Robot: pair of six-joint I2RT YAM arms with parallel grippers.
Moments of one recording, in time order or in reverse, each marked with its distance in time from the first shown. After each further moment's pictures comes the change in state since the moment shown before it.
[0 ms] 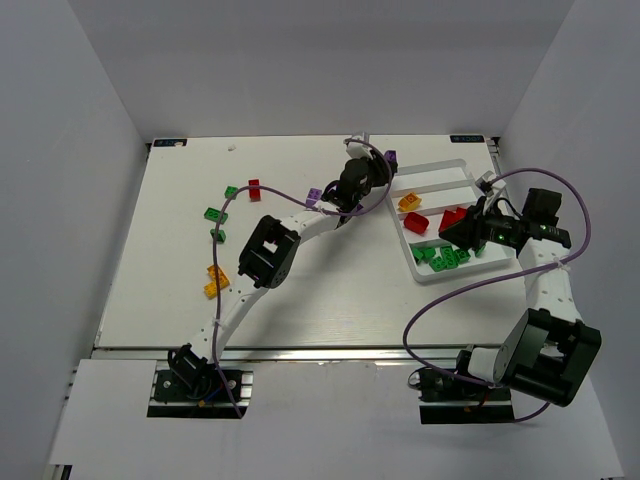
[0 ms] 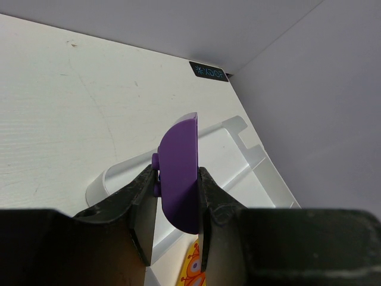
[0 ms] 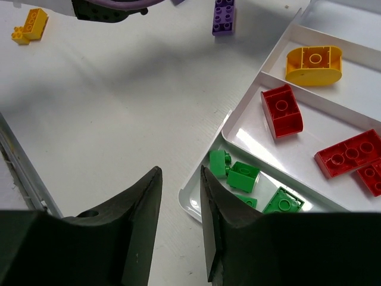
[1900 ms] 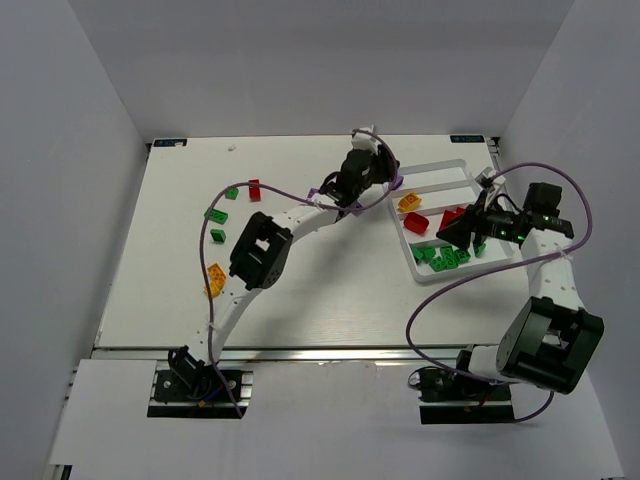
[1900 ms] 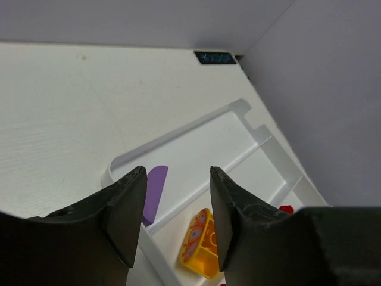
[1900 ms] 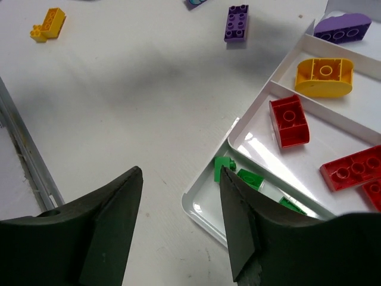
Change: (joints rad) left arm -0.015 -0.114 -0.060 -0.142 0.001 0.155; right arm -0.001 0.049 0.045 -0.053 -0.052 -0.048
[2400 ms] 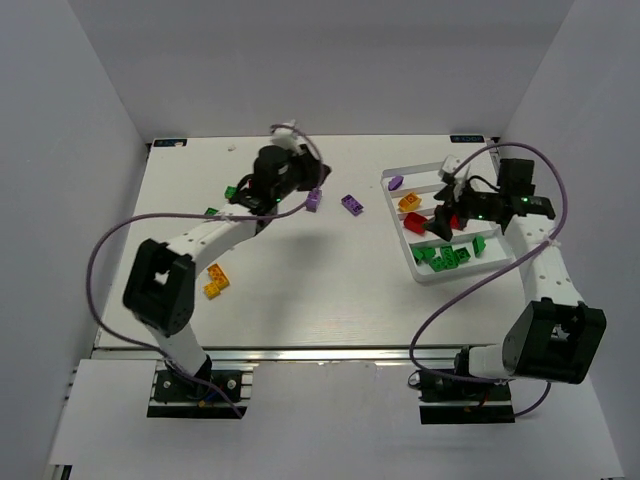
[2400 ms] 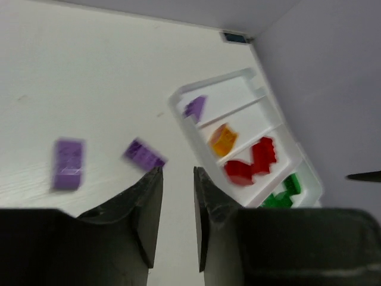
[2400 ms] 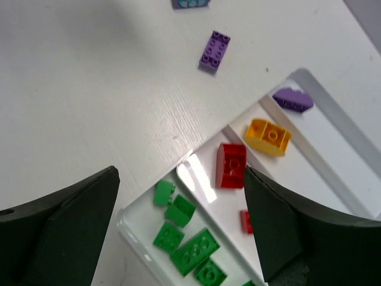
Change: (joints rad) left arm 0.157 -0.845 -0.835 -0.065 0.188 -0.018; right arm 0.187 0.057 0.185 -0.051 0.174 -0.305
